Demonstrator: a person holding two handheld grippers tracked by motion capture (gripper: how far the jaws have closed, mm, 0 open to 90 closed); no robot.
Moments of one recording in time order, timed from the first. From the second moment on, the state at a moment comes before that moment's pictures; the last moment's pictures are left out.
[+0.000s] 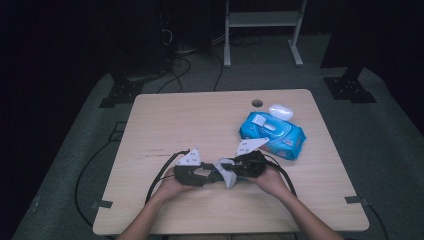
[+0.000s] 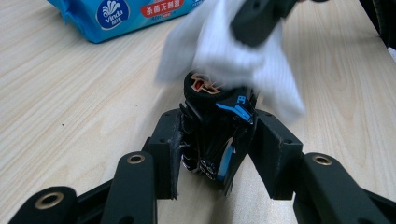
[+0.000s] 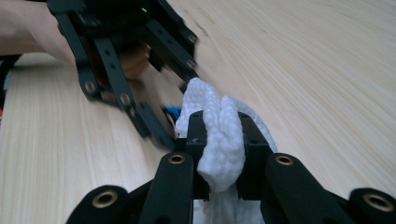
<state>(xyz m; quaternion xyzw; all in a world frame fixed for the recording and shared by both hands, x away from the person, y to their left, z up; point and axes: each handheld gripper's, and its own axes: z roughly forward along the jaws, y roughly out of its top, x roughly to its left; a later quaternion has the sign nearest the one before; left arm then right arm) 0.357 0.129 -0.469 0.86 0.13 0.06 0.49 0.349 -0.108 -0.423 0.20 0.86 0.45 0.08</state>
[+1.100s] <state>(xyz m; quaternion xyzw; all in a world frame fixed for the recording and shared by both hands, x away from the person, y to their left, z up) 0.361 0.130 -0.466 0.87 0.13 0.07 0.48 0.351 -0.173 -0.424 0.25 0.85 0.45 0.10</state>
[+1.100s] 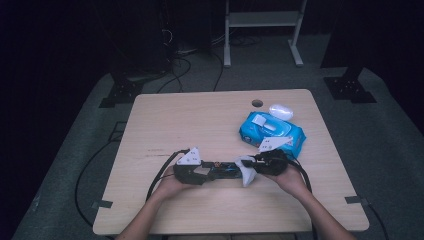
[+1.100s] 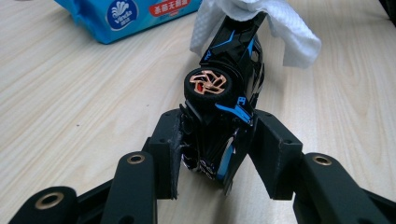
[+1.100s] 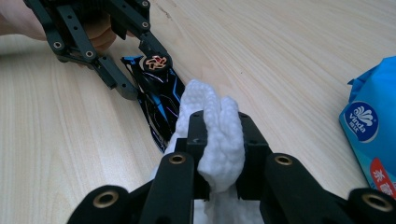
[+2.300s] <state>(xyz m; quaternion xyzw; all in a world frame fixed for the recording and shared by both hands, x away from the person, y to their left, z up) 0.371 0.132 -0.466 0.86 0.16 0.10 0.48 0.376 -0.188 -0.439 0.31 0.82 0.48 0.00</state>
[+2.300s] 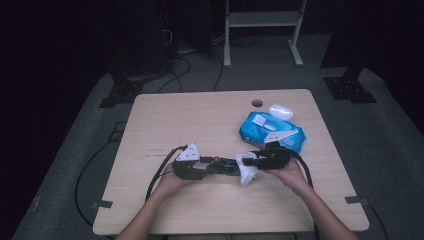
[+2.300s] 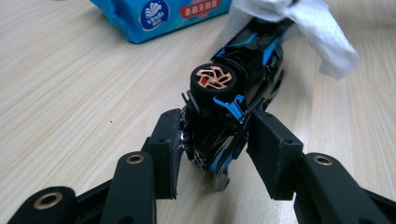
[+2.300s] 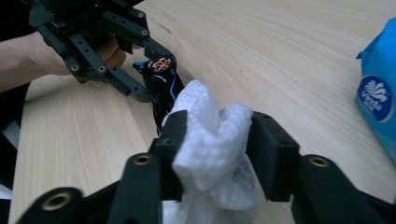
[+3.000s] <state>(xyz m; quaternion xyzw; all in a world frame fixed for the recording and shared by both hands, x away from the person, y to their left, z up) 0.364 0.138 -0.465 0.86 0.17 0.07 0.47 0.355 -0.181 -0.444 0.25 0.83 0.50 -0.01</state>
